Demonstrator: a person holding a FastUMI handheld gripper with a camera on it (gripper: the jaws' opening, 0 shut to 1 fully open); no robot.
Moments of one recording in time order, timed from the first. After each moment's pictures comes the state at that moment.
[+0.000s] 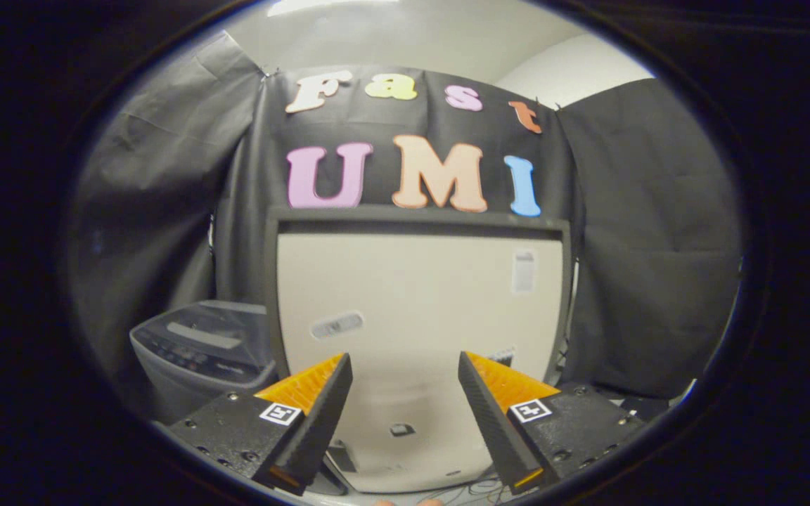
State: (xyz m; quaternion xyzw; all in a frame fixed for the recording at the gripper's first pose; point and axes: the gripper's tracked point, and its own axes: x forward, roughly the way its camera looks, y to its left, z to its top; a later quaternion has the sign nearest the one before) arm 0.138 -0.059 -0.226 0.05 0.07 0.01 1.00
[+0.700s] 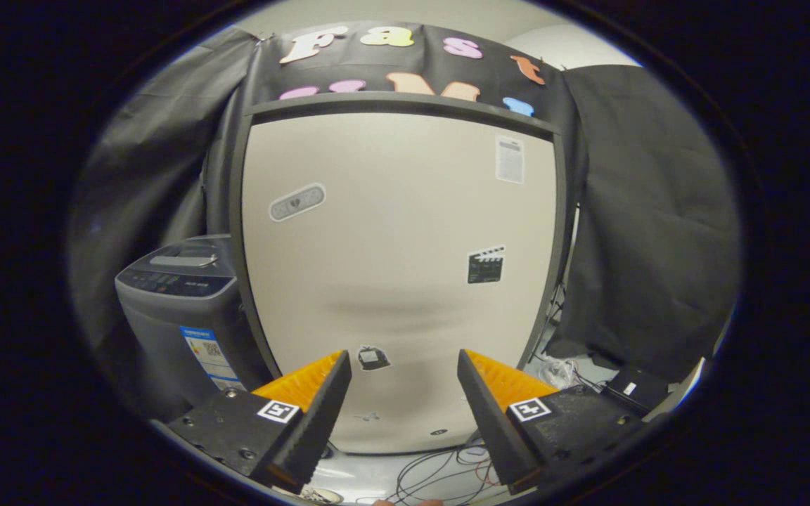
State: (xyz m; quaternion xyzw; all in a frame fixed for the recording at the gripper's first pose) arm 0.118 -0.073 -0.318 0.05 0.18 0.01 0.98
